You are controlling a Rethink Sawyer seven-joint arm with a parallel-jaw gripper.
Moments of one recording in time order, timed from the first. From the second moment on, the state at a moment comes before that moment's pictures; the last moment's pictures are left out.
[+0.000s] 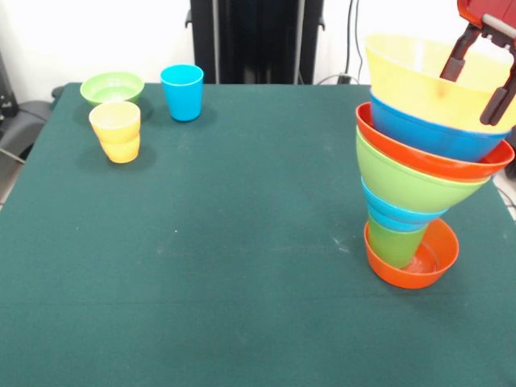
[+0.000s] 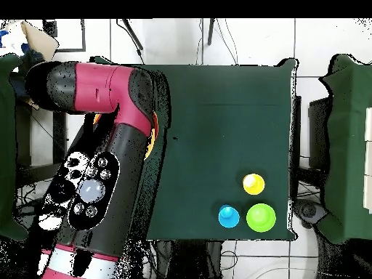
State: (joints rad) arm 0.31 -0.36 -0.61 0.98 0.40 1.01 2.68
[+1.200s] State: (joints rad) arm 0.30 -0.36 -0.61 0.98 0.40 1.04 2.68
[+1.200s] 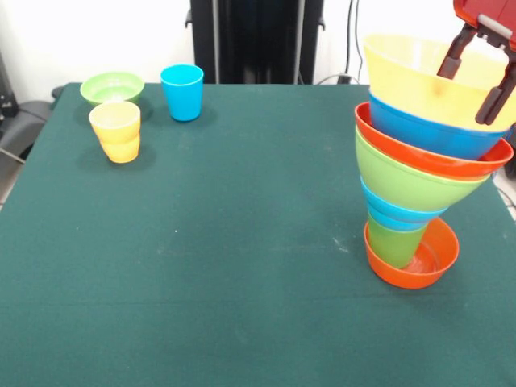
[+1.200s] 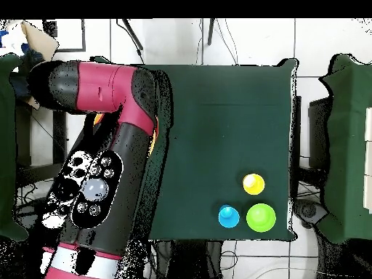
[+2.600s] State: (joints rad) arm 0.29 -0.38 -0.61 0.98 0.40 1.09 2.68
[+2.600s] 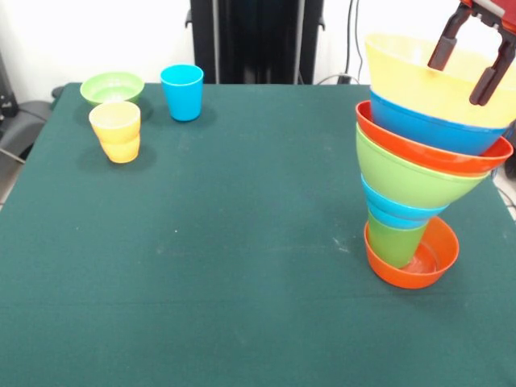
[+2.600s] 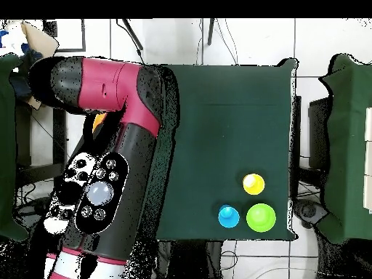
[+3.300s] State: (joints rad) arm 0.29 -0.38 -0.60 0.98 0.40 1.14 2.68
